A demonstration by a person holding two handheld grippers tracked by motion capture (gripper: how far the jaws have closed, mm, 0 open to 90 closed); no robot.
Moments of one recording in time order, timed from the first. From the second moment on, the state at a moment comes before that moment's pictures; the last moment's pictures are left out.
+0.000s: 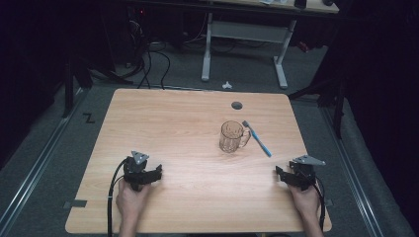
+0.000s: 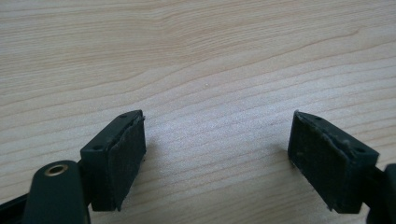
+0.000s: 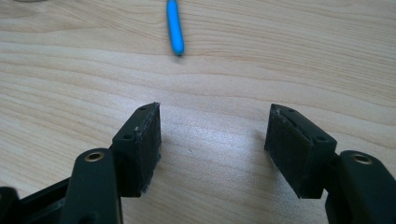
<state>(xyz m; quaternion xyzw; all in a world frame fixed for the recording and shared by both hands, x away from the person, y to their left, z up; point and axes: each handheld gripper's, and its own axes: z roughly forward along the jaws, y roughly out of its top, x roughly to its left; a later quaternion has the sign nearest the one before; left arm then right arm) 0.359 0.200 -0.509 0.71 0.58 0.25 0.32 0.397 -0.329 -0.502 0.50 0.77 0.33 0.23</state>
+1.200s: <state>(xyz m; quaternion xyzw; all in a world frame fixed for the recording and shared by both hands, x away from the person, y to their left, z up) 0.359 0.201 -0.509 0.71 0.58 0.25 0.32 0.394 -0.331 -0.496 0.52 0.76 0.31 0.22</state>
